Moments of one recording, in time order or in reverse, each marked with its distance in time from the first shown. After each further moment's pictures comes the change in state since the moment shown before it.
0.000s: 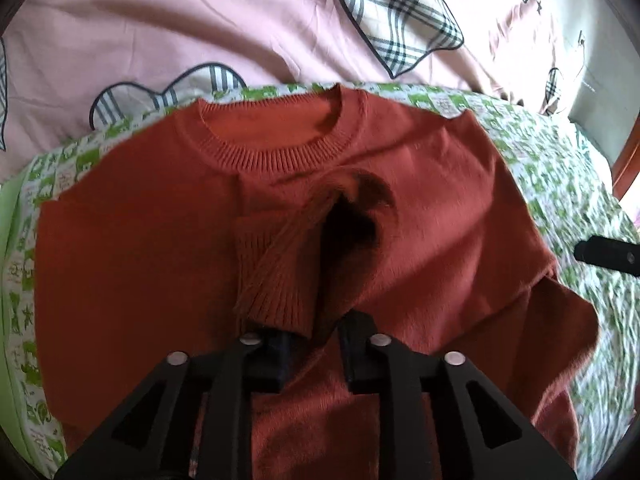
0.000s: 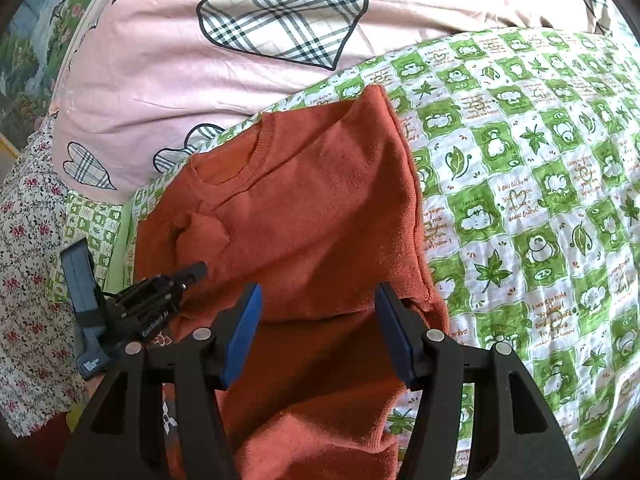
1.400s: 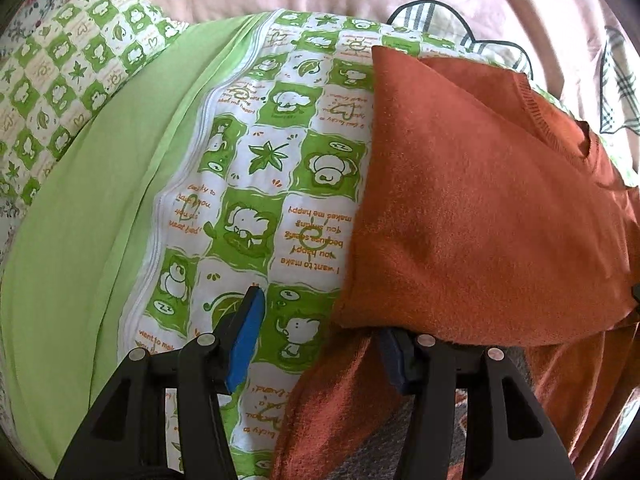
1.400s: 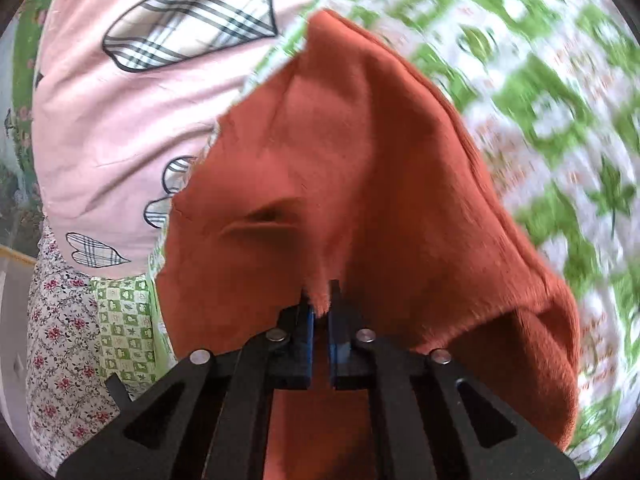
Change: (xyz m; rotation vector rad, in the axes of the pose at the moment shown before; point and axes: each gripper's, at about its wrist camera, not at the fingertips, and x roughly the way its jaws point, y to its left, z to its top) left arm -0.045 0.185 -0.086 -0.419 0.109 0.343; right arm 0.058 -0.040 -0.005 0.380 -0.013 0.125
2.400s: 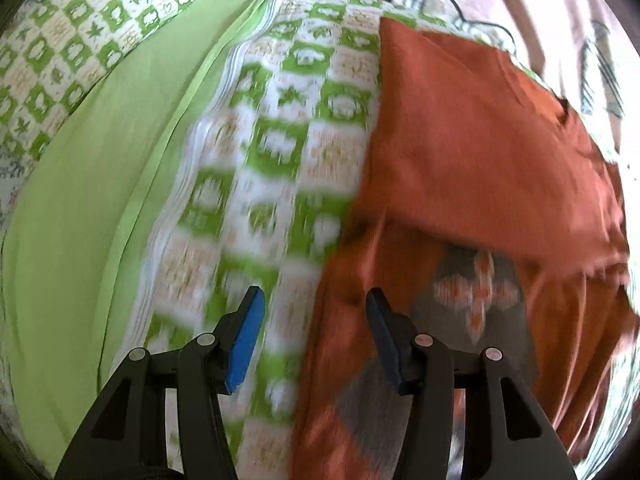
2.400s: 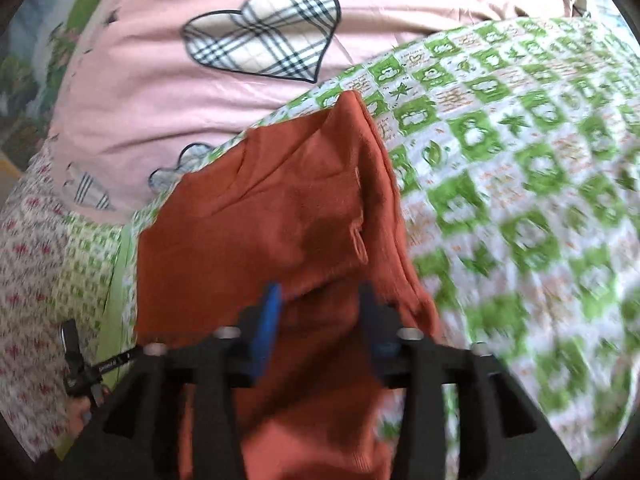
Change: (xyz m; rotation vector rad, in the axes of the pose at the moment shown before) left arm -0.029 0.032 -0.043 0.002 0.107 -0.064; right arm -0.088 0.017 -0.032 -0.355 -0.100 -0.135
